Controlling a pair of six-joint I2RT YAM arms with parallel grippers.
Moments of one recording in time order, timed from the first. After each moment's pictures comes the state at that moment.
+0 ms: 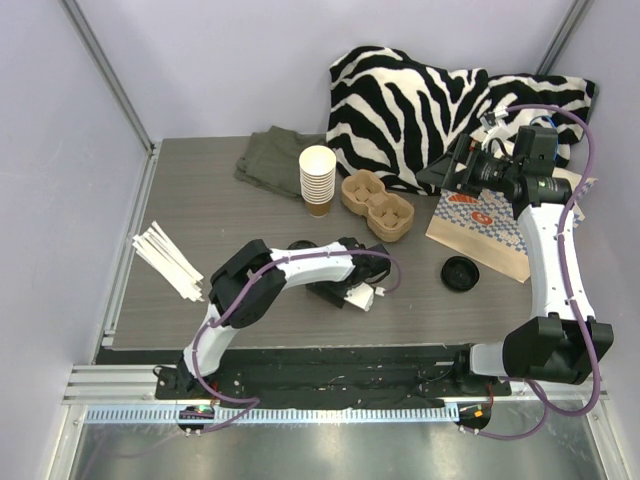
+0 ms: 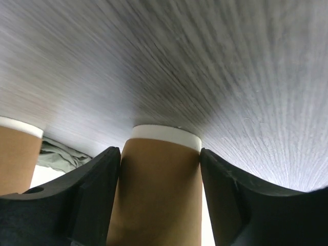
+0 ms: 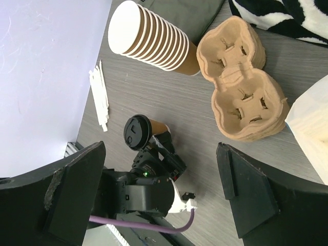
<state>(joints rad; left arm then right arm) -1.06 2.15 1.58 -1.02 -0.43 0.96 -0.14 1.34 1.40 -0.65 -0.82 0.32</state>
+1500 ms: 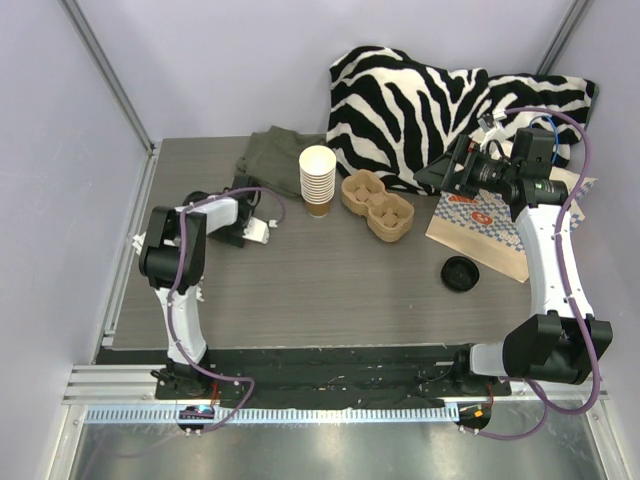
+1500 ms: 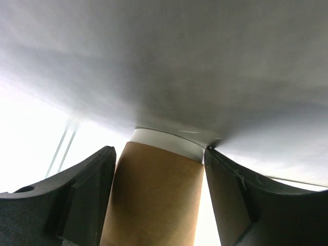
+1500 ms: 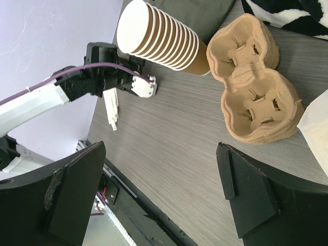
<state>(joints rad) -0.23 2.02 1.26 -0.48 -0.47 1.60 -0.14 1.34 1.36 -0.59 -0.86 0.36</state>
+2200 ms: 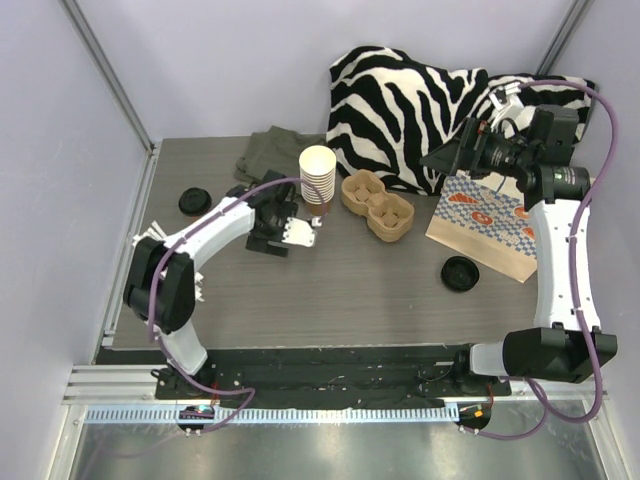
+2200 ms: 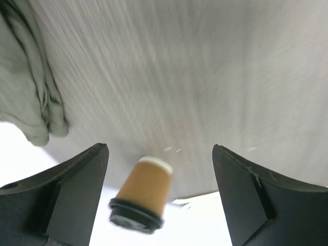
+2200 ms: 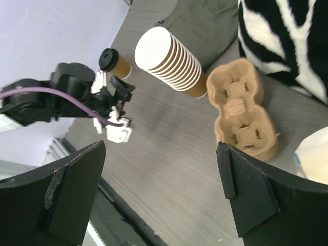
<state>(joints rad) -0.48 1.75 1.33 -0.79 -0.11 1.34 -0.13 1.34 1.58 -0.71 -0.85 0.23</state>
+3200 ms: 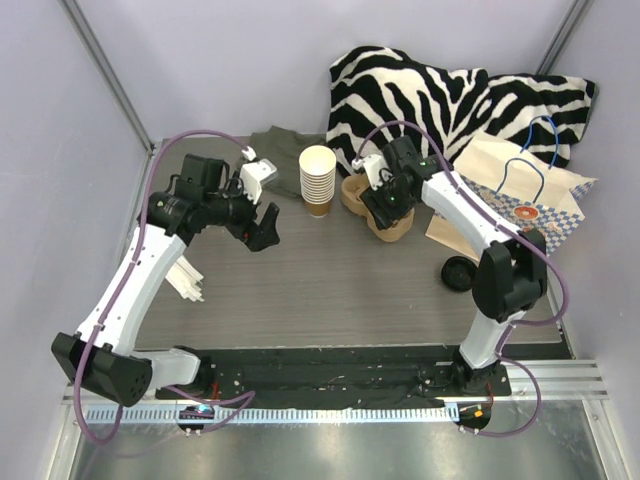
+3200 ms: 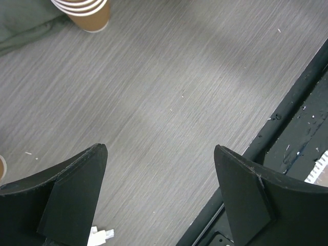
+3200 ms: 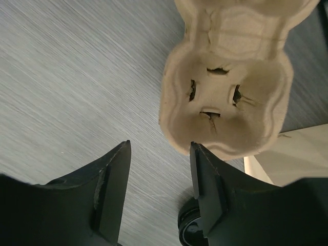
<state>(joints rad) -0.35 1.26 1.40 -0.92 0.48 0.30 0.40 1.75 1.57 -0.91 -0.13 -0.35</state>
